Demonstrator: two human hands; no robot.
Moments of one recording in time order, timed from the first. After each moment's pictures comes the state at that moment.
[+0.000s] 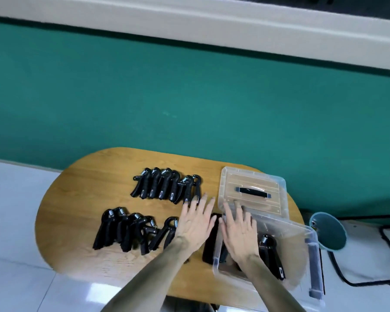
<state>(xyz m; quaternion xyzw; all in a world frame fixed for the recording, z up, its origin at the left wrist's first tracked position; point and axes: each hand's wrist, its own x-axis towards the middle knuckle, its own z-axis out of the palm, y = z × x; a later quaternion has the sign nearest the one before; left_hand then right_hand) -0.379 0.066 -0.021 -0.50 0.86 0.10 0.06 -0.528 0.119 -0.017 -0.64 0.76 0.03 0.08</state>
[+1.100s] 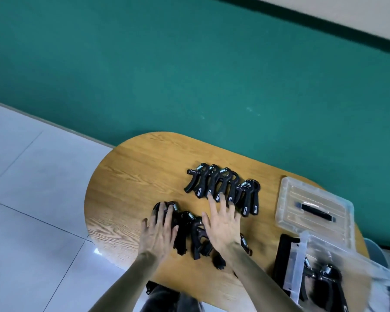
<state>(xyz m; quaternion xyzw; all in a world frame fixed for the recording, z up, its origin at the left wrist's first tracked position) -0.072 0.039 -0.122 -0.66 0.71 0.19 0.15 -0.270 0.002 -0.077 -0.70 0.69 0.12 0.15</state>
